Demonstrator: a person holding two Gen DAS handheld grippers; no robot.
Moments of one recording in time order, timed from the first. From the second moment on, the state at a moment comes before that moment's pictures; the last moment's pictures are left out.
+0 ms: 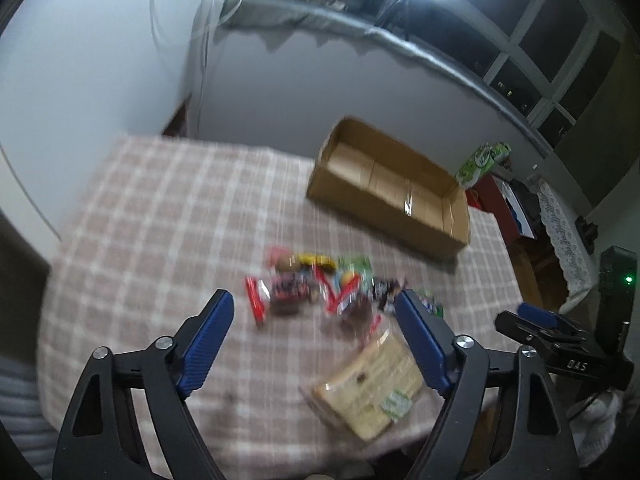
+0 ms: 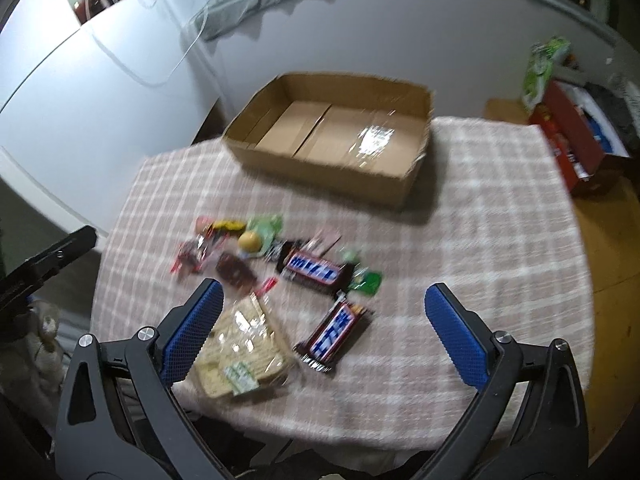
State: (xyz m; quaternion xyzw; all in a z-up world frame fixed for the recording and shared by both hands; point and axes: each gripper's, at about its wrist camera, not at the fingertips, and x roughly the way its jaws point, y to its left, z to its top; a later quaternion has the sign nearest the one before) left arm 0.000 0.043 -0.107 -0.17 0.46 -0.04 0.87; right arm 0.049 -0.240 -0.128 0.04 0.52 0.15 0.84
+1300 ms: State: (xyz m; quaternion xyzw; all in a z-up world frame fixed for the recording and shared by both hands) left arm -0.031 0.021 -0.218 -0.33 0.60 -0.13 0.72; right arm 0.067 -0.176 -0.235 0.05 0.67 0.32 0.67
